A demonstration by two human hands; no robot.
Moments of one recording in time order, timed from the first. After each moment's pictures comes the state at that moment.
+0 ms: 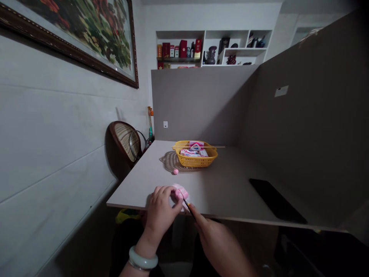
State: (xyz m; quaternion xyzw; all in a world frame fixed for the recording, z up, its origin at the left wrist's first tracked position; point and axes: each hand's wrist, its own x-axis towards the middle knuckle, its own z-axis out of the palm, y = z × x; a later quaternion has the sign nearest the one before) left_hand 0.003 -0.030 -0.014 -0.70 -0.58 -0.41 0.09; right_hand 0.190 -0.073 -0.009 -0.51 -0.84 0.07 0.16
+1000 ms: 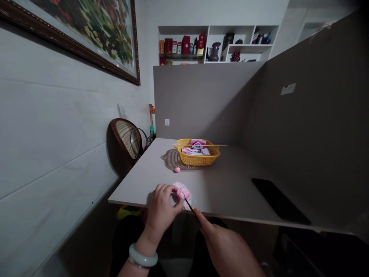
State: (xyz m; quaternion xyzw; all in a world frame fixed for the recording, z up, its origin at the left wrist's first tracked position) left_hand 0.000 -0.030 -0.014 -0.70 -0.57 -0.43 0.08; right_hand 0.192 -0.082 0.001 -0.53 -0.85 0.04 0.08
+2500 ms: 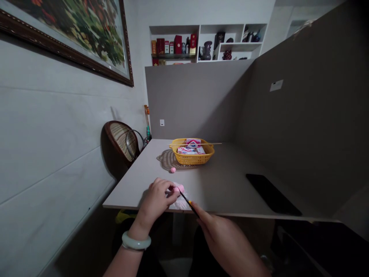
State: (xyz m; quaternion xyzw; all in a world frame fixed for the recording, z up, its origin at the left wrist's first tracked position) left_hand -0.015 -0.010 0.016 -0.77 -0.53 -0.35 -0.05; right_hand 0.203 -0.080 0.020 -0.50 -0.83 0.07 0.23
